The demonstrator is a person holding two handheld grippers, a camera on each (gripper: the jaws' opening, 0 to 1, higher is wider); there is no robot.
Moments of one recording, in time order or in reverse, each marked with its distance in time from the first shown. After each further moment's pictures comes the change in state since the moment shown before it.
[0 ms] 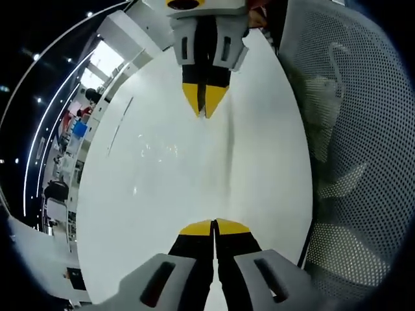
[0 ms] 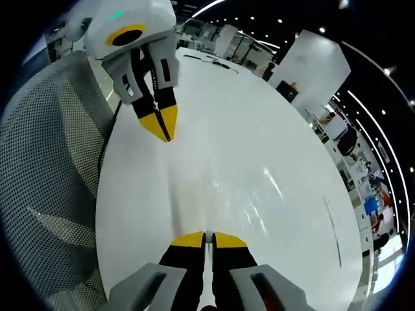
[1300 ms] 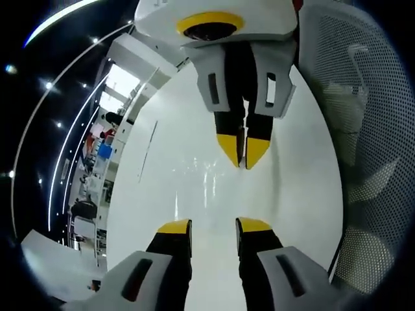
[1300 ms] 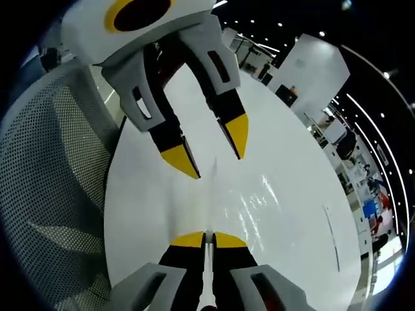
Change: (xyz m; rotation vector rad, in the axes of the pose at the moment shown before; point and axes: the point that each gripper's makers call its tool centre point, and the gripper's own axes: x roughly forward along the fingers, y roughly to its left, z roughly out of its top) left arm -0.001 0.037 0.046 0.090 -0.069 0.165; right arm 0.002 0.010 0.020 -0.016 -0.023 -0.006
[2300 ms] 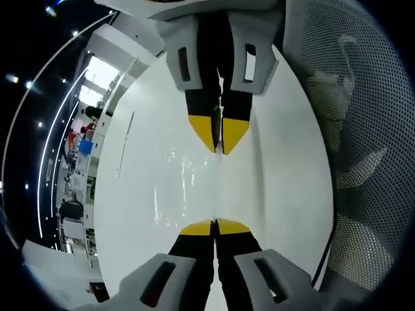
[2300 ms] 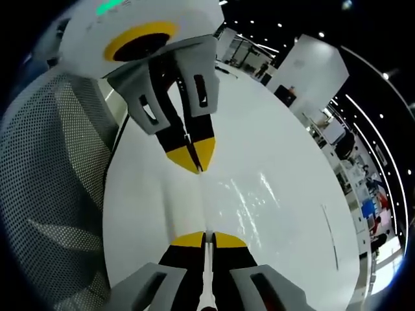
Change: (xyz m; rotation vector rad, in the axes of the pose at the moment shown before) left arm 0.009 -0.019 -0.011 0.035 0.088 -0.113; right arm -0.008 -0.001 -0.009 0.004 0.009 -0.014
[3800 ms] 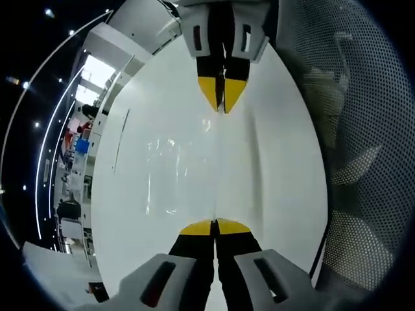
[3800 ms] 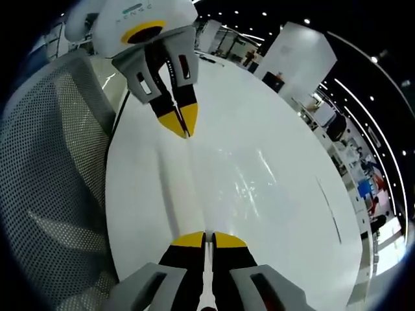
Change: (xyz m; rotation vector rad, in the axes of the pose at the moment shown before) left arm 0.000 -0.009 -0.005 0.005 0.014 -0.020; right arm -0.016 0.003 -0.043 0.087 0.054 -0.041
